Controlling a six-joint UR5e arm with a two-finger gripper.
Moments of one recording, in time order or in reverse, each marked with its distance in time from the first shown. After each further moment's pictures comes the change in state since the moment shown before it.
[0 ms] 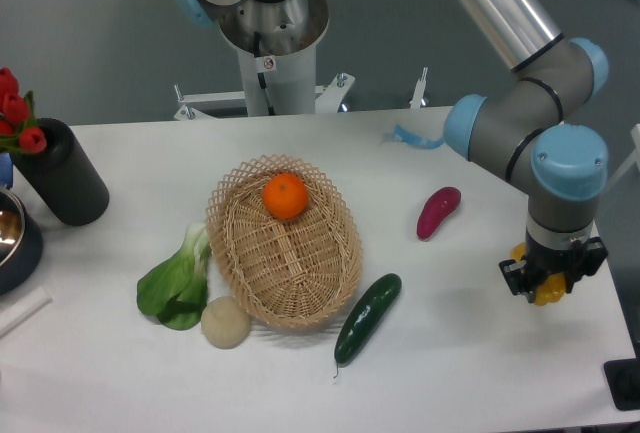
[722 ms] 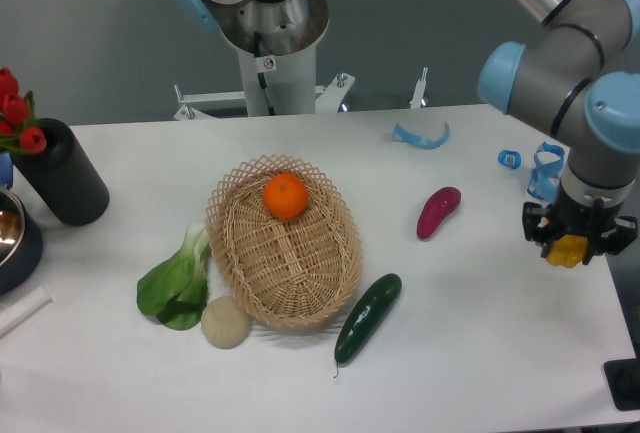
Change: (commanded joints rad) arm 0.061 0.068 0.069 -0.285 -0.038 0.468
